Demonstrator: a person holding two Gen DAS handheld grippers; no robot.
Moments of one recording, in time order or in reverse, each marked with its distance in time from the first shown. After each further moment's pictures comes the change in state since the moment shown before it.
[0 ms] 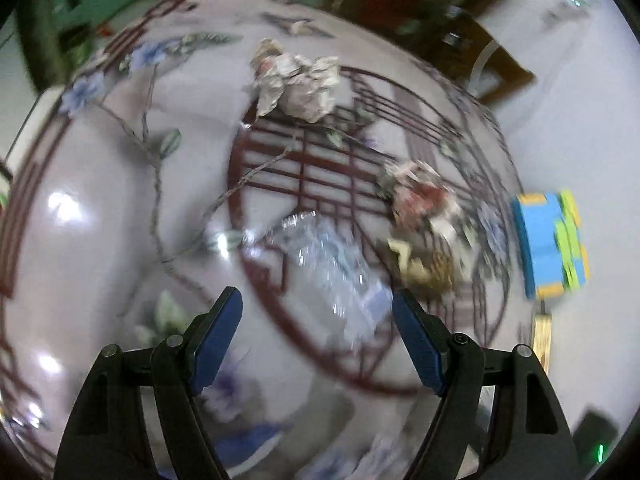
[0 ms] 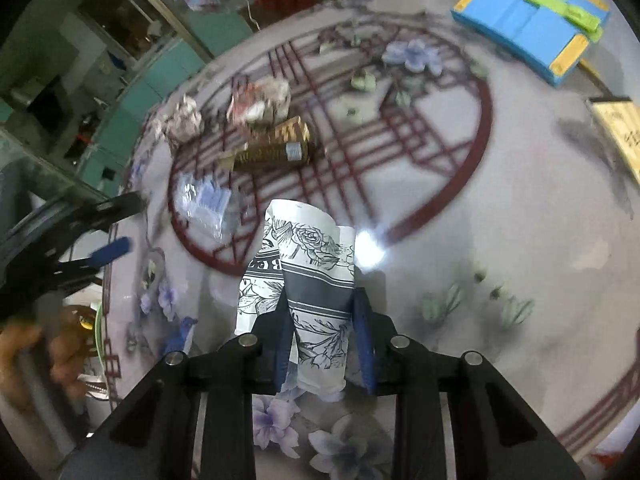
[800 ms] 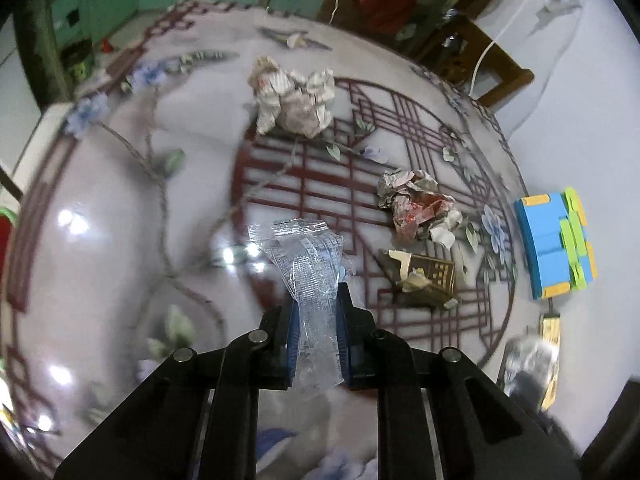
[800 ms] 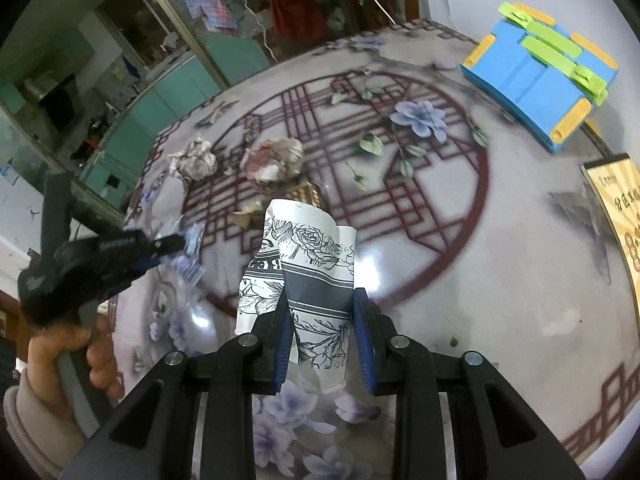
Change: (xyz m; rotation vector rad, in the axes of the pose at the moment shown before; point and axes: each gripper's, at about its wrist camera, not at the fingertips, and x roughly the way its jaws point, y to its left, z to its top) left arm -0.022 -0.004 -0.001 0.093 -0.043 0.030; right arm -0.022 0.018 0.033 -0.071 -0.085 0.000
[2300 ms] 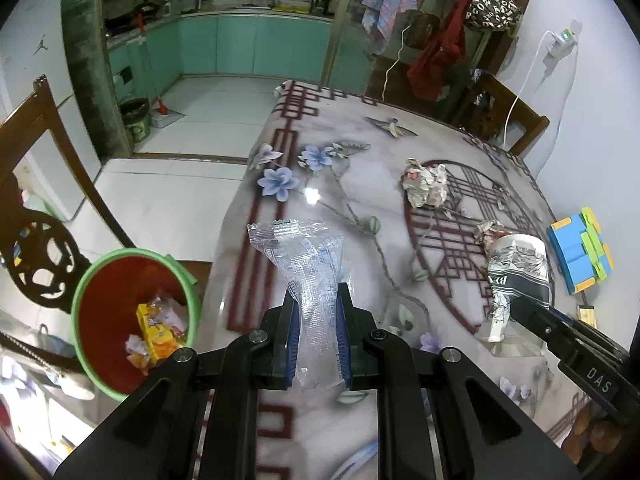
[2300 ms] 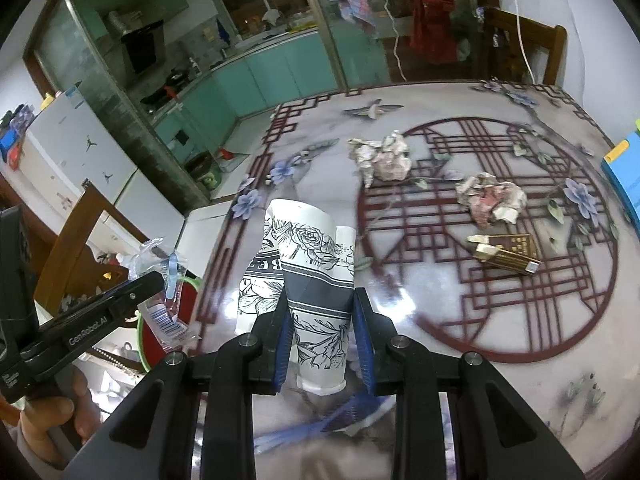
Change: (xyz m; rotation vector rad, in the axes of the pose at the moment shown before) left arm -0.137 0.150 -0.015 0.040 -0.214 0.143; right arm 0.017 0.219 -0.020 -0.277 -0.008 0.146
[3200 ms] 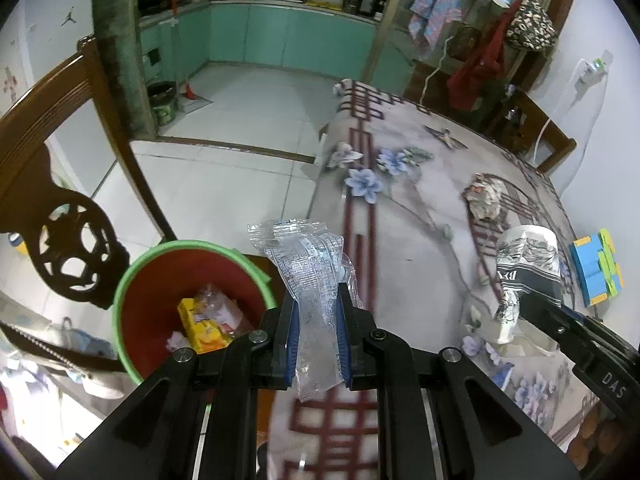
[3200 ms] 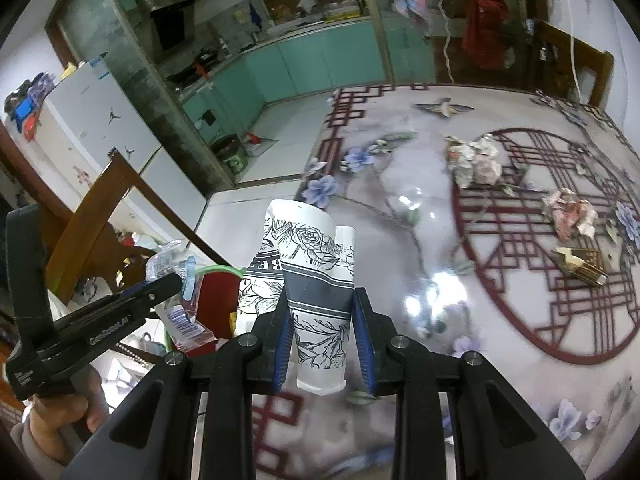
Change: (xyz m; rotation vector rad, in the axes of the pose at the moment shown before) left arm -0.001 0.106 0.003 -0.080 0.018 0.039; right arm 0.043 0.111 -0.002 -0.091 0.034 0.050
